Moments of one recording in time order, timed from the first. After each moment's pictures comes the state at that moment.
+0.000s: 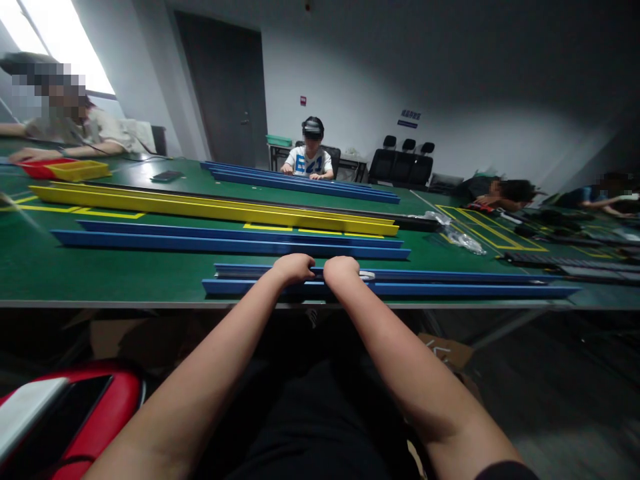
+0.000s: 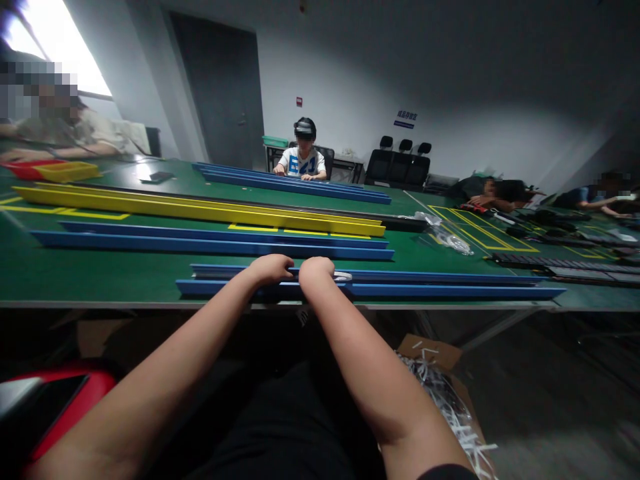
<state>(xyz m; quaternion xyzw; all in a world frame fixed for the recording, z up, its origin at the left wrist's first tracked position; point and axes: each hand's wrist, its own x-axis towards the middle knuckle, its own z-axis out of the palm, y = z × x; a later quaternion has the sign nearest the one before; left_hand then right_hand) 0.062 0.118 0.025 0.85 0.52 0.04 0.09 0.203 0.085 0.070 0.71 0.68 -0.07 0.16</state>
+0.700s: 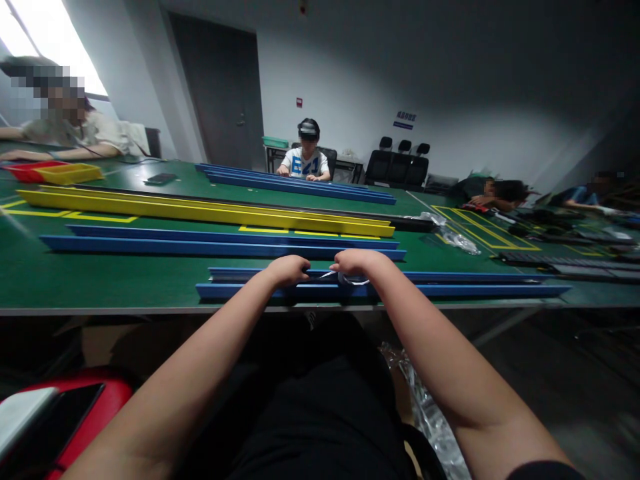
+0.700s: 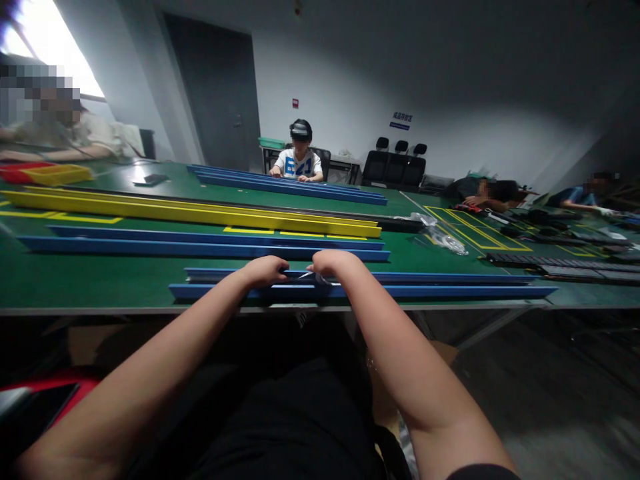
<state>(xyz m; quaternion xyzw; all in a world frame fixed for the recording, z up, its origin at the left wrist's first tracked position) 0.055 0.113 0.032 0.87 0.49 0.05 0.08 0.265 0.092 0.114 0.54 0.82 -0.07 0.19</state>
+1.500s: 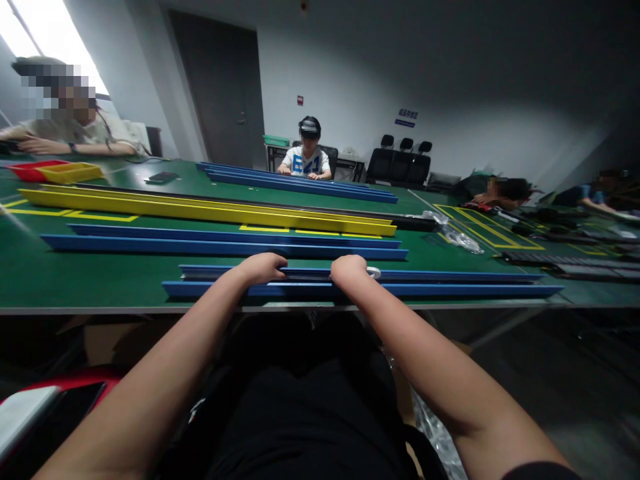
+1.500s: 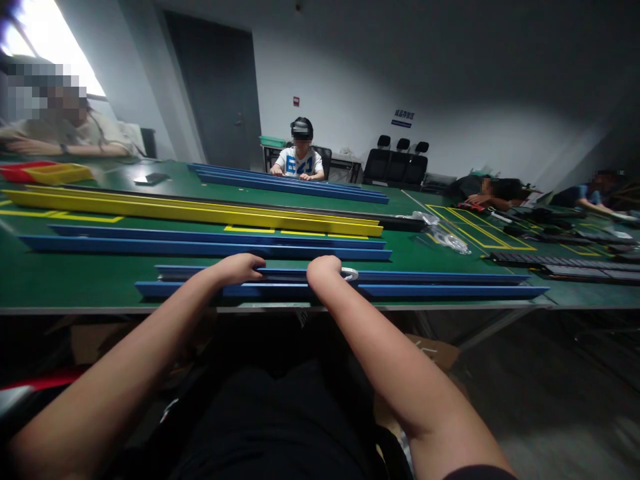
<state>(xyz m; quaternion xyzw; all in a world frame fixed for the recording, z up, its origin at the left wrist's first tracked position) -0.008 0.113 0.037 0.85 0.52 0.02 0.09 0.229 0.082 0.081 0.68 0.71 -0.03 0.18</state>
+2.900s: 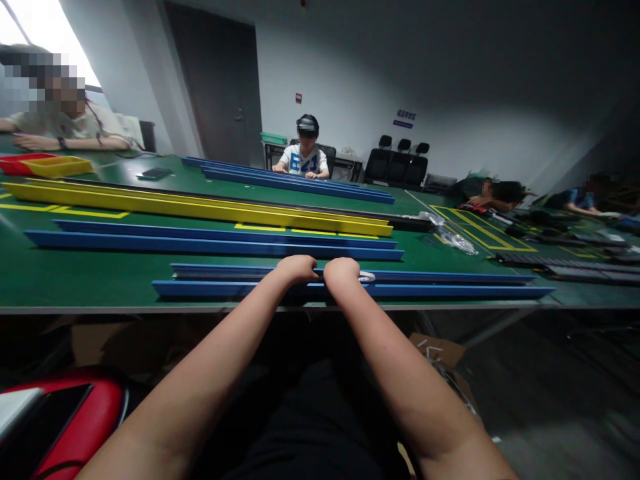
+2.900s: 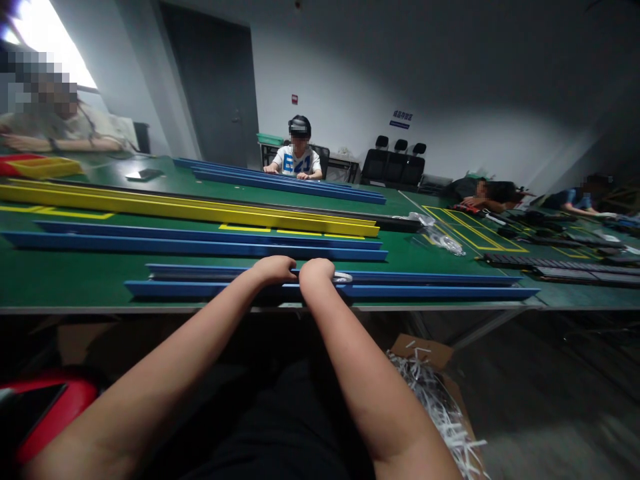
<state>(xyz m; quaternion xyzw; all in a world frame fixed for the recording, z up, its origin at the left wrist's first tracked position) 0.097 0.122 0.029 0.85 0.52 0.01 0.11 0.221 0.077 0.078 0.72 0.68 -0.06 0.14</state>
